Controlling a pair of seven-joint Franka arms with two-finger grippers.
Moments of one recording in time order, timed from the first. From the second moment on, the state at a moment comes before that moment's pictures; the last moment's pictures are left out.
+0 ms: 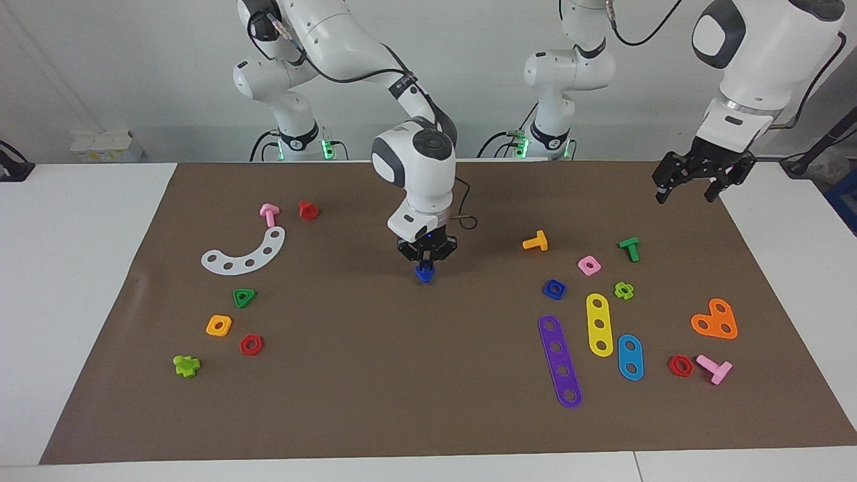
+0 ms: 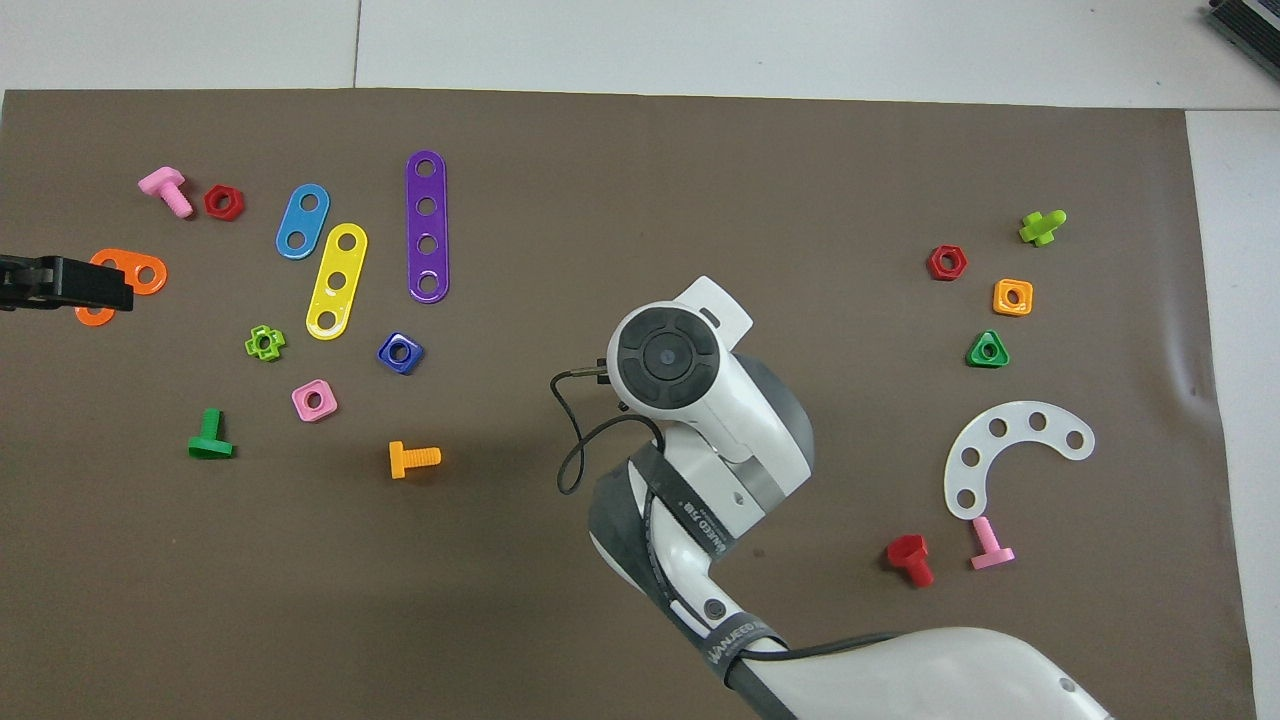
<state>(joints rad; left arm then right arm) -0.07 -0.03 0.07 -1.66 0.01 1.75 0.06 0.60 0.37 -0.01 -1.76 -0.10 2.21 0.67</state>
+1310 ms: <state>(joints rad) -0.07 -0.04 0.06 -1.61 0.01 1.59 0.06 0.18 0.16 -0.01 -2.02 -0.10 2.24 0.01</state>
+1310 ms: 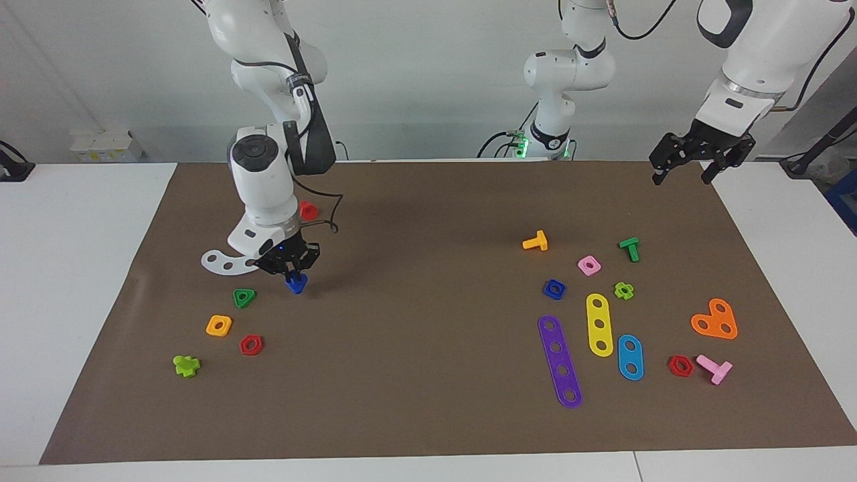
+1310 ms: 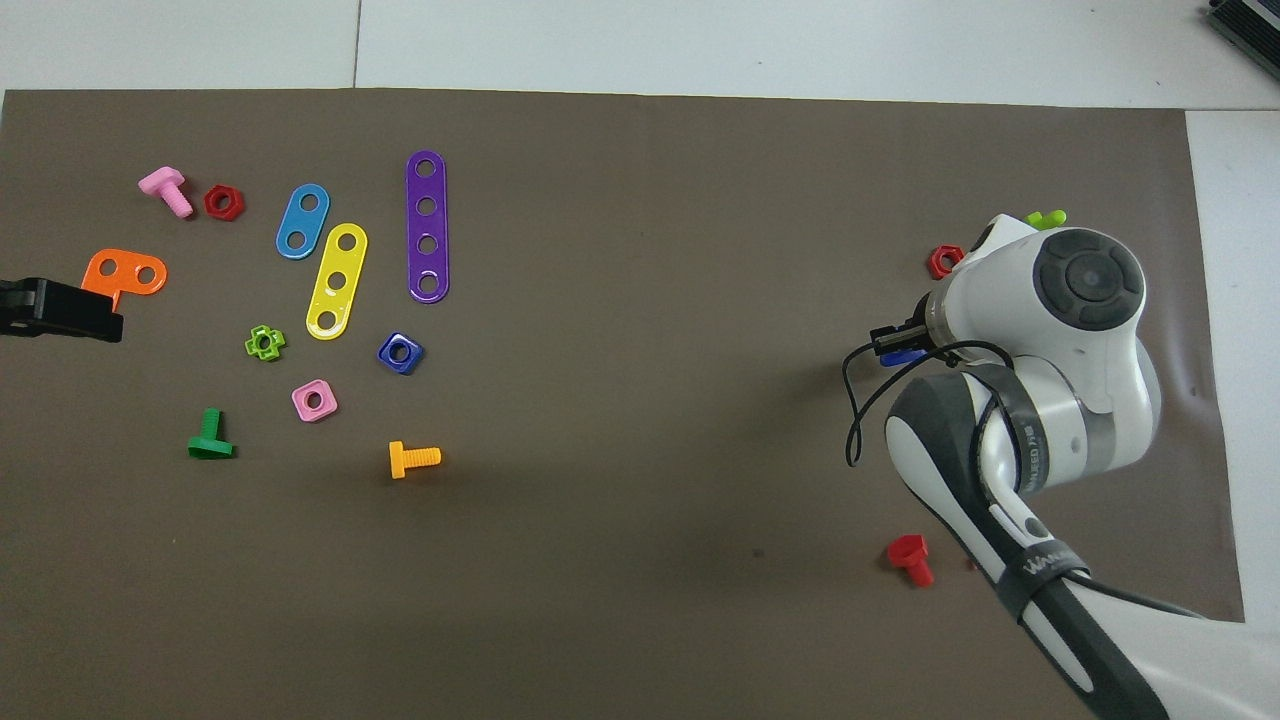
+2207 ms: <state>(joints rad) -0.07 -0.04 0.06 -1.62 0.01 1.59 0.06 0.12 0.21 -0.01 -2.08 -0.10 2.38 0.01</state>
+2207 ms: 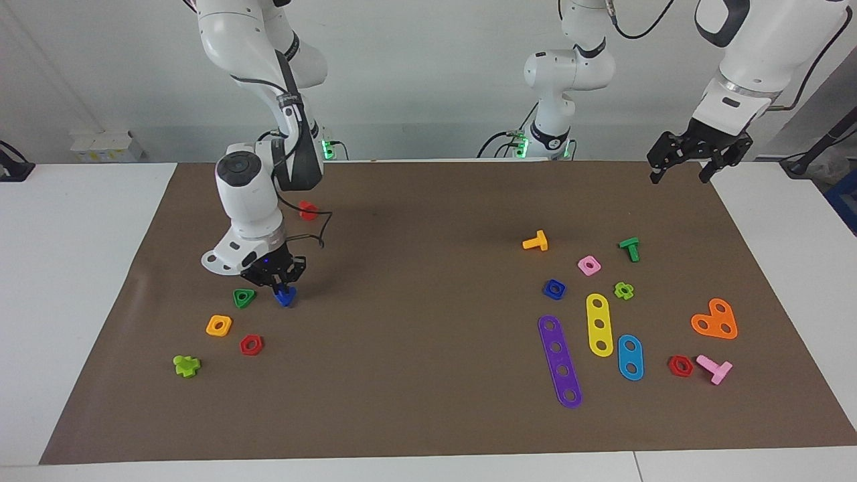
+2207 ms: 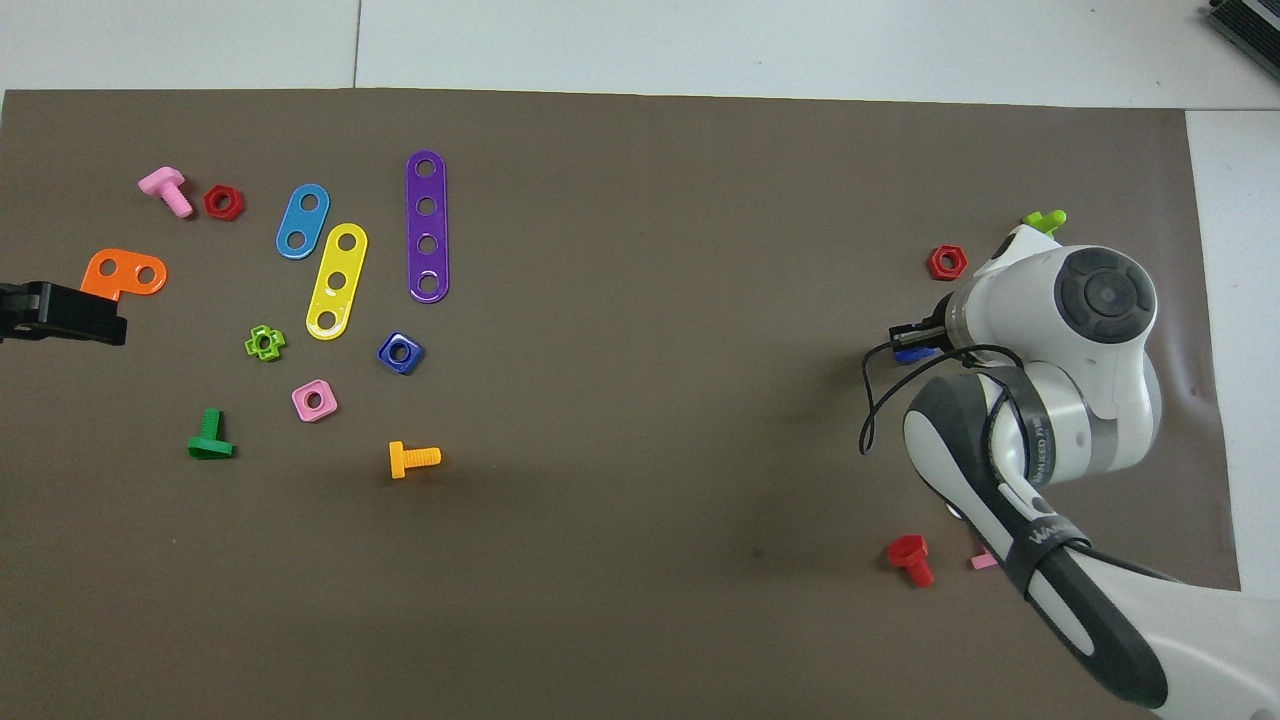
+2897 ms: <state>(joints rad) -0.07 -0.04 0.05 -1.62 0.01 1.60 0.06 0.11 0.17 -0.01 -2.05 -0.10 2.29 0.05</state>
